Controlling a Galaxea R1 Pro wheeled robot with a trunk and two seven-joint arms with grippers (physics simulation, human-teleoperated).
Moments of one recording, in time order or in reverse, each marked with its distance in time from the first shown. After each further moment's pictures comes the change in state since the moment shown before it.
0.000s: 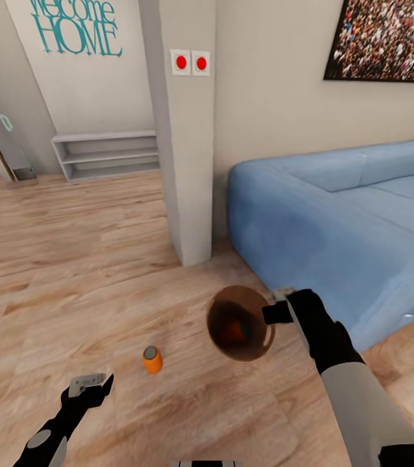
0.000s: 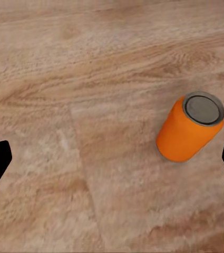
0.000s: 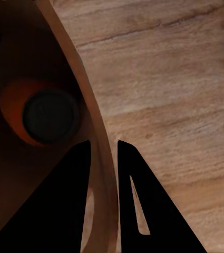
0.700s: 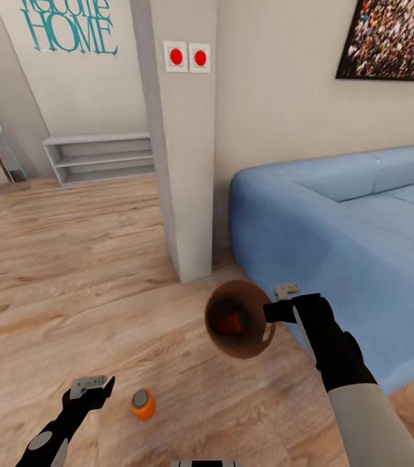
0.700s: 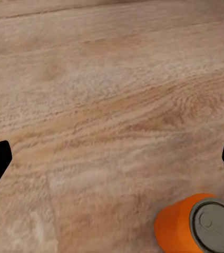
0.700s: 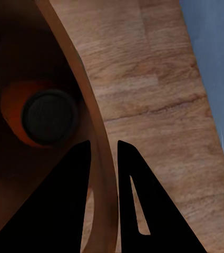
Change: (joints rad) left arm 0.001 -0.002 -0.009 0.012 -0.001 -0.003 0.000; right arm 0.094 0.000 0.000 -0.221 -0.005 -0.001 0.010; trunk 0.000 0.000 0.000
